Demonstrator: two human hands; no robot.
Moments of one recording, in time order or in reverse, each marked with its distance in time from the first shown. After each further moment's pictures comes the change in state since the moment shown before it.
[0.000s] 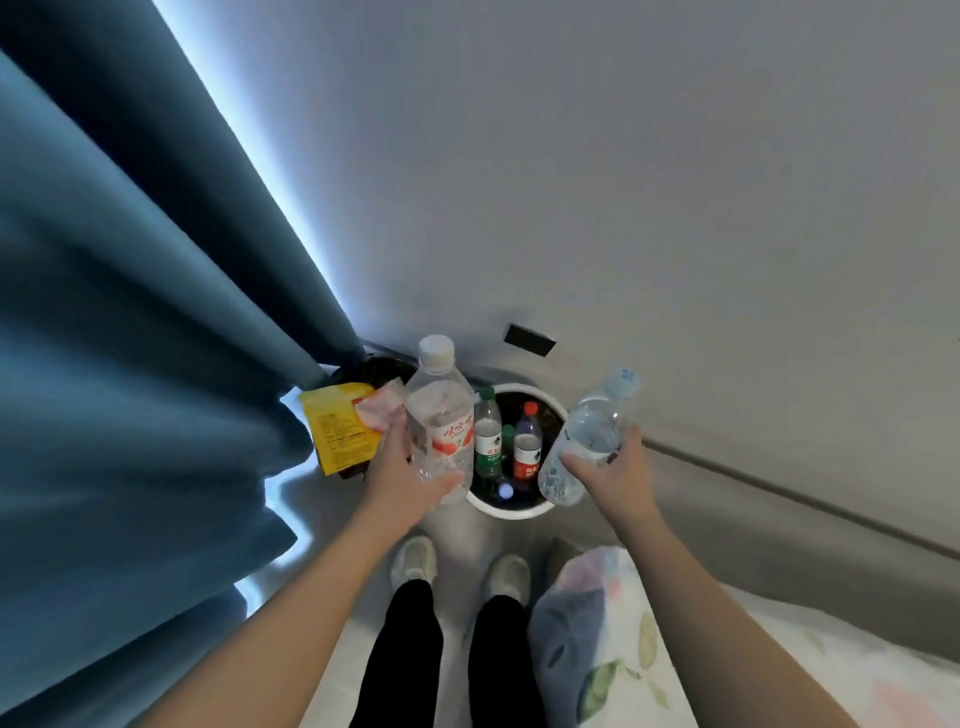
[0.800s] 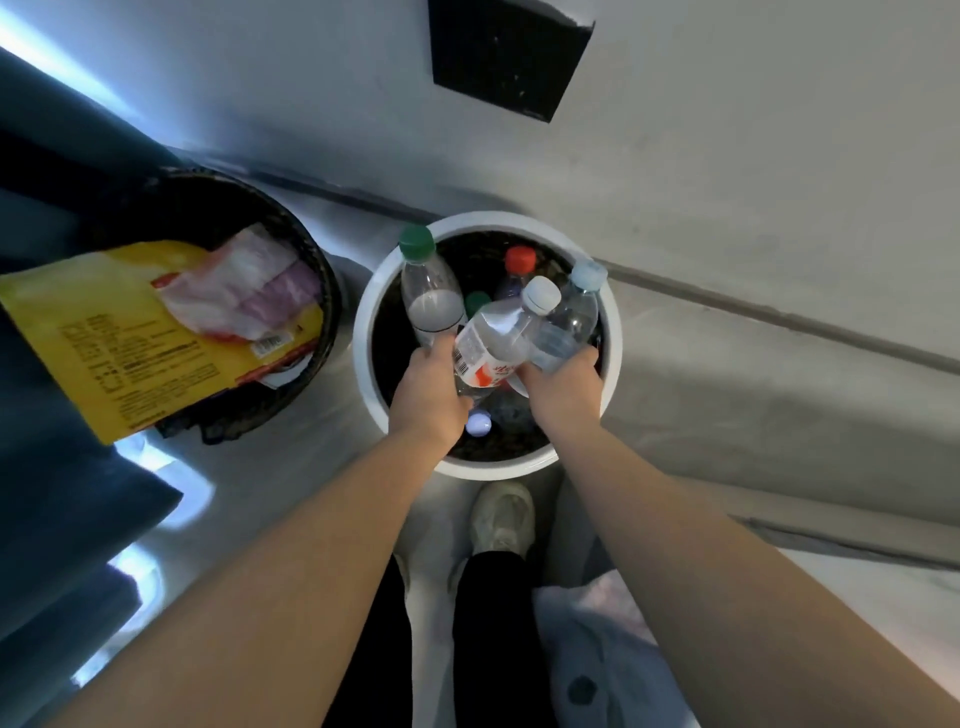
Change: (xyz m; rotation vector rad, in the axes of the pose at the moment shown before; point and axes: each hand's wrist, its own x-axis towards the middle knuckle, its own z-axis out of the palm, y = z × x) left_hand 0.238 -0.252 0.227 0.623 -0.207 -0.099; right_hand 0.225 0.270 0.158 -0.181 0.009 0.462
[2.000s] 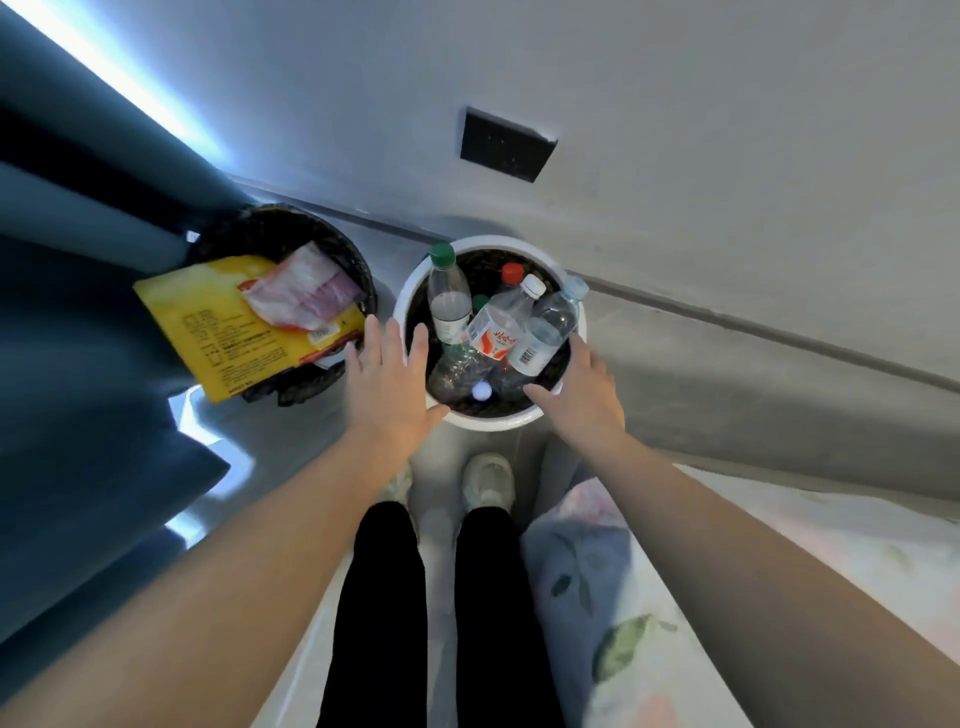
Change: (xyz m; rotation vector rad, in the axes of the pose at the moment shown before) left_hand -0.103 0.000 -0.099 0.755 0.073 0.165; right_hand -0.107 -0.011 -0.071 -0.504 -0.038 -0.245
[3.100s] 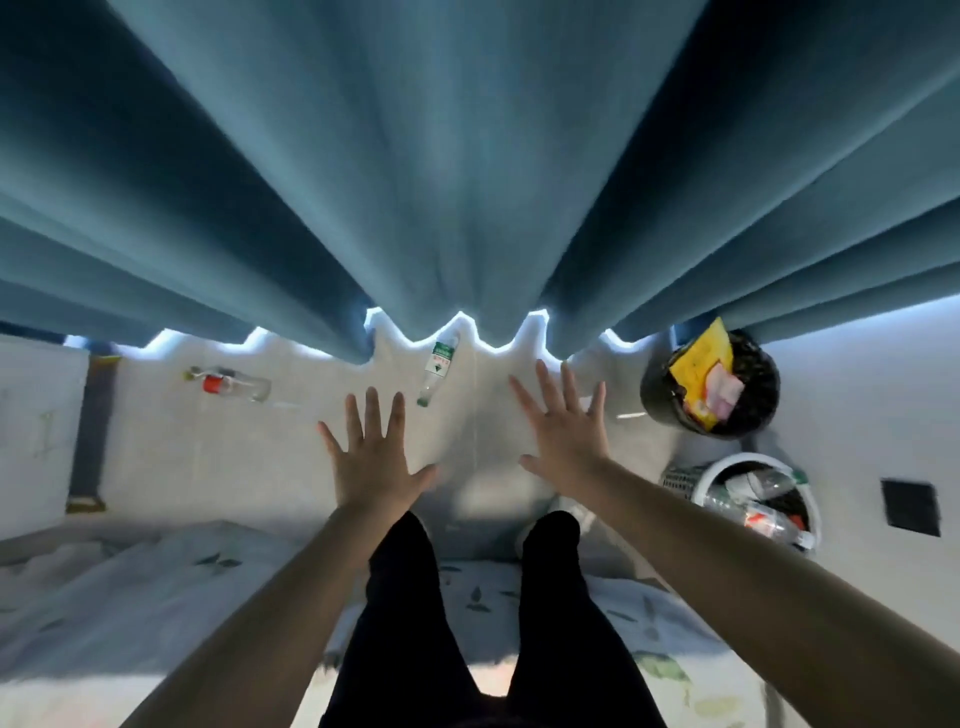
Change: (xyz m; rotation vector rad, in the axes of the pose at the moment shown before) left_hand -0.654 -0.066 0.118 -0.815 0.038 -1.299; right_hand -0.511 -0.146 0.162 -1.479 -0.142 -1.600
